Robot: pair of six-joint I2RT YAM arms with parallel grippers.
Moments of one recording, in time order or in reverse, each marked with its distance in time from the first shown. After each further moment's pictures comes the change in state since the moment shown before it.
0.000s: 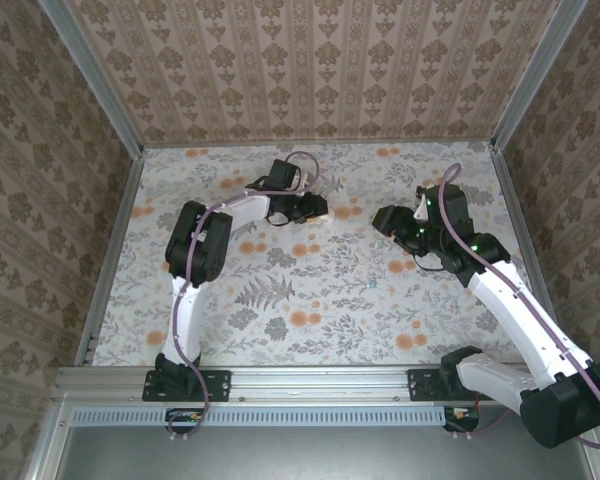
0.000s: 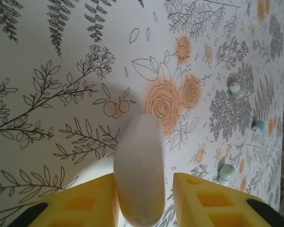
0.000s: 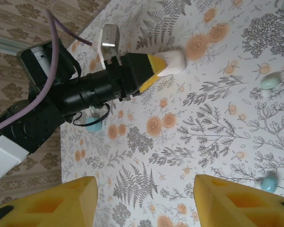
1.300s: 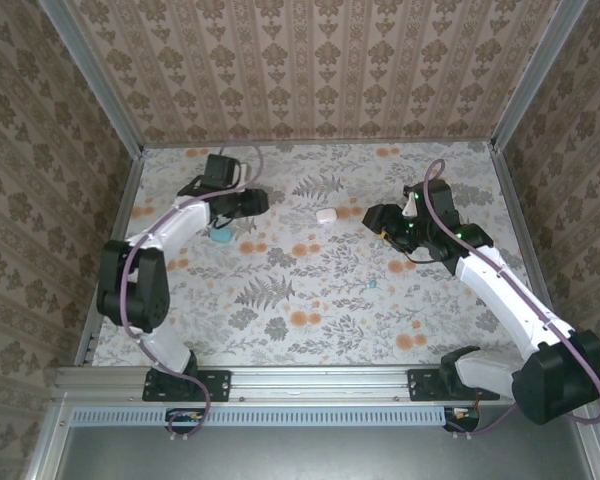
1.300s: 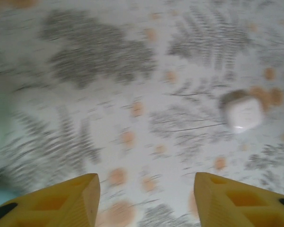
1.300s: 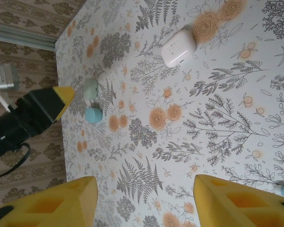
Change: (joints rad) left arm 0.224 -0.564 -0.378 -0.212 -0.380 0.310; right arm 0.000 0.126 0.000 0.068 -0.080 0.018
